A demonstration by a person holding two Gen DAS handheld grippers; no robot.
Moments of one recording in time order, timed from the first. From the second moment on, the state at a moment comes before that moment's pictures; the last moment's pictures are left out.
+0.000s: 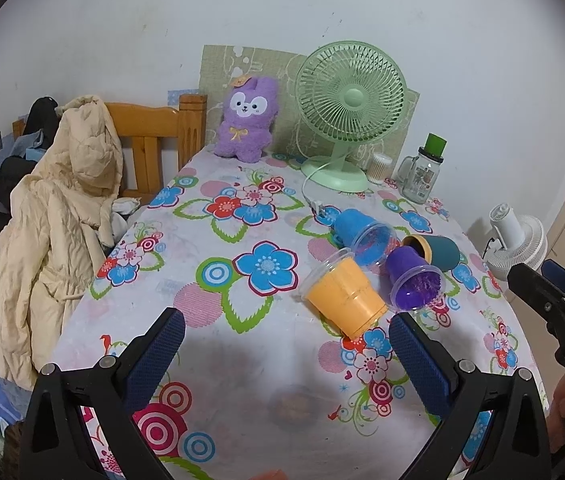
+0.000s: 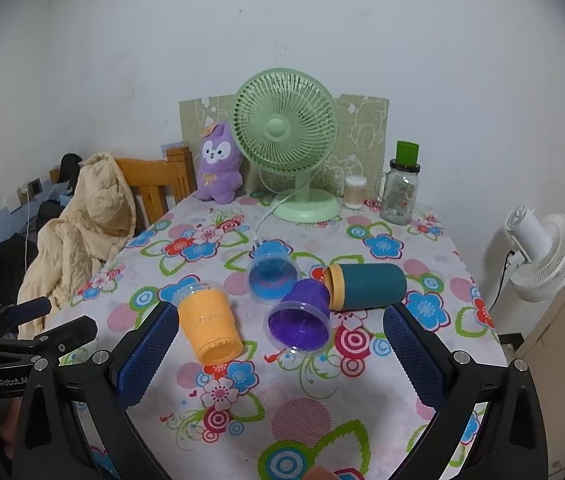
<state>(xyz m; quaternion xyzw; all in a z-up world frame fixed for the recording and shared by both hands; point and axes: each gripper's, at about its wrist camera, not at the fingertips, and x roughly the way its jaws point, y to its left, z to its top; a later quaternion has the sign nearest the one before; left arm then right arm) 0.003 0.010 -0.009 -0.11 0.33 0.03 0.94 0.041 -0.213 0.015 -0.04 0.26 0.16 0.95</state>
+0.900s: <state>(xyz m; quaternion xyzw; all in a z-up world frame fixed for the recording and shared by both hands) 0.099 0.020 -0.034 -0.10 0.38 0.03 0.92 0.200 -0.156 -0.005 -0.11 0.39 0.20 0.89</state>
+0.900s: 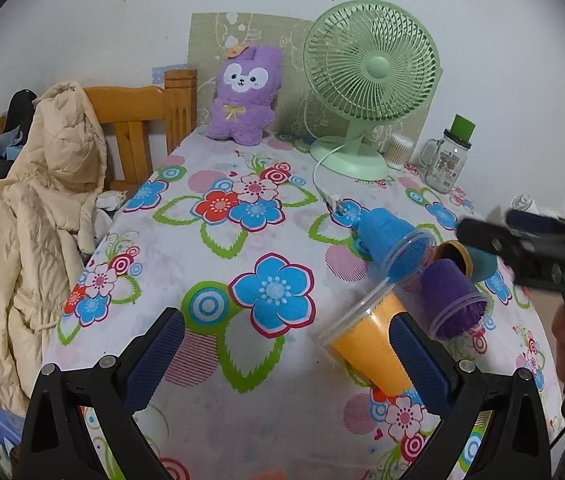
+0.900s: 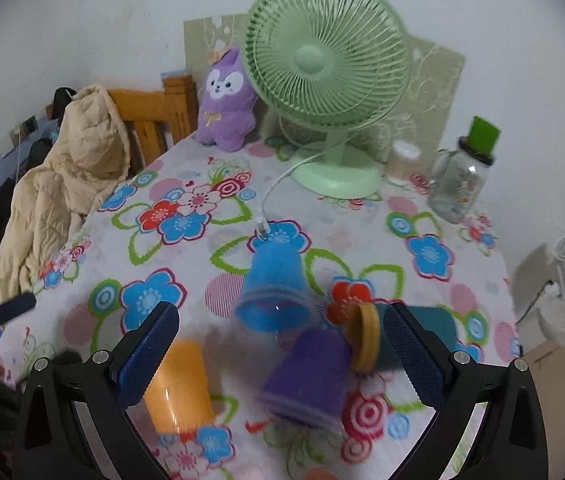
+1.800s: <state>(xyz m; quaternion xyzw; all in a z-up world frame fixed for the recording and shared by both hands) 0.187 -0.002 -0.055 -0.06 0.46 -0.03 0.89 0.312 -0.114 -0.087 -0.12 0.57 0.24 0.78</state>
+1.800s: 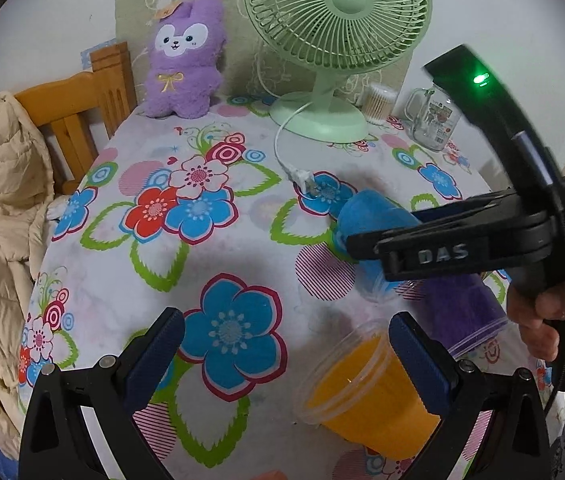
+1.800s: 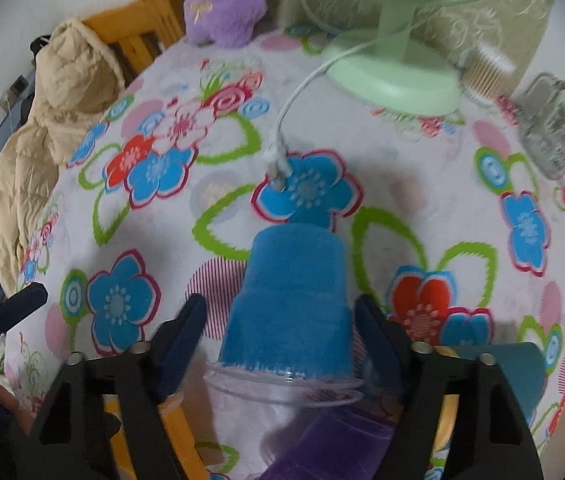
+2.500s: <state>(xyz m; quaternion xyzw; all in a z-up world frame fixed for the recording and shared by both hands) 0.118 -0.010 -0.018 -0.09 0.41 -0.05 0.91 0.216 -0.141 -0.003 -0.08 0.48 0.26 0.84</state>
